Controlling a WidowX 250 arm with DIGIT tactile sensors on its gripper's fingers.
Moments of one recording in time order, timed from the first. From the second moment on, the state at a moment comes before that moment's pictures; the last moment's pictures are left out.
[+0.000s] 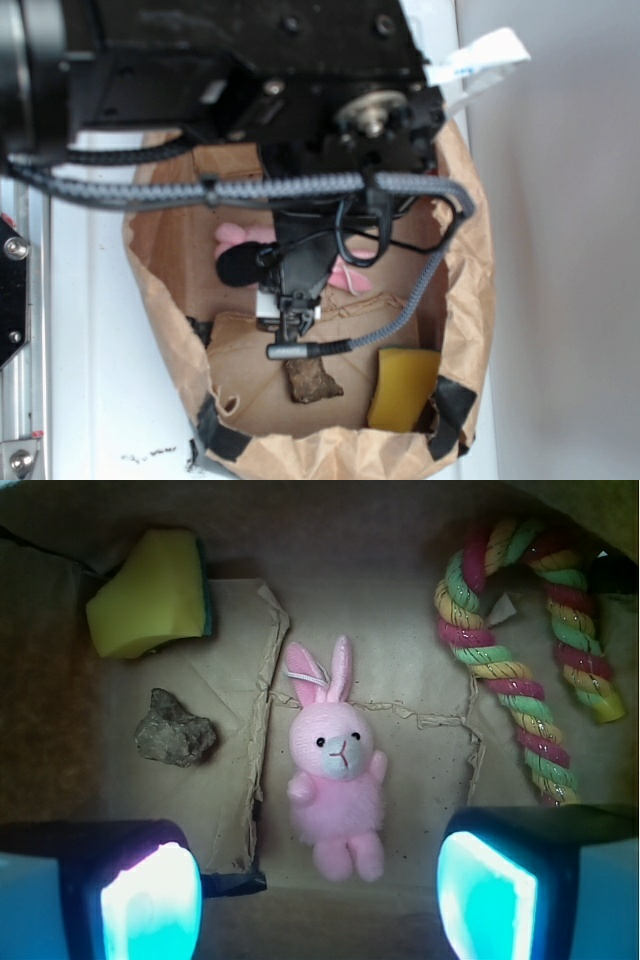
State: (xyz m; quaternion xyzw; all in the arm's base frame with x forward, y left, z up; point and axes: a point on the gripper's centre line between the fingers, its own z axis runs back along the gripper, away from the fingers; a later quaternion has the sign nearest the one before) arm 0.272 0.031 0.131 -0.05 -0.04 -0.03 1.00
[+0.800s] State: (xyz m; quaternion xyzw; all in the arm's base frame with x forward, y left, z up) arm 0.316 0.096 0.070 0.00 -0.06 -0.06 1.00
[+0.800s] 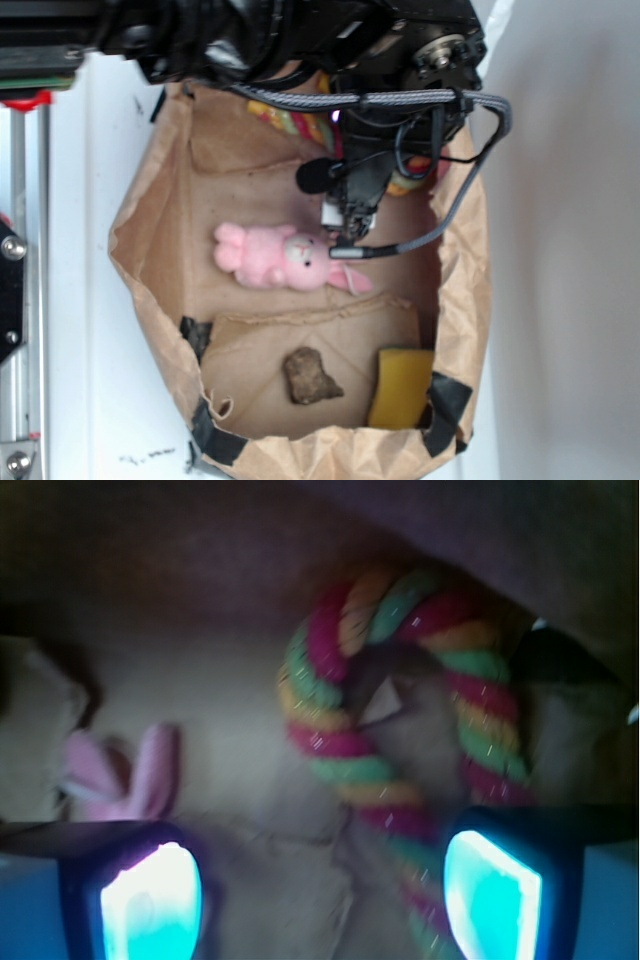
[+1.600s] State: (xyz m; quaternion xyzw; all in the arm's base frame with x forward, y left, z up) arm 0.336 0.096 0.041 0.04 -0.06 -0.08 0.99
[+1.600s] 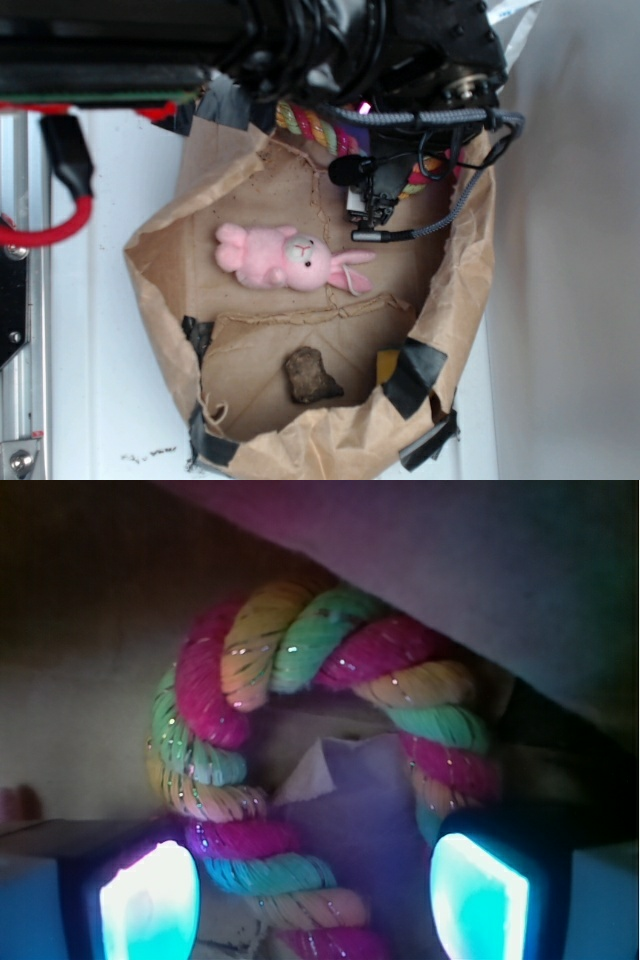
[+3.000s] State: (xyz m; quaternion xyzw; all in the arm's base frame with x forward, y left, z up) arm 0.316 0.075 0.058 -0.02 -0.06 -0.08 0.99
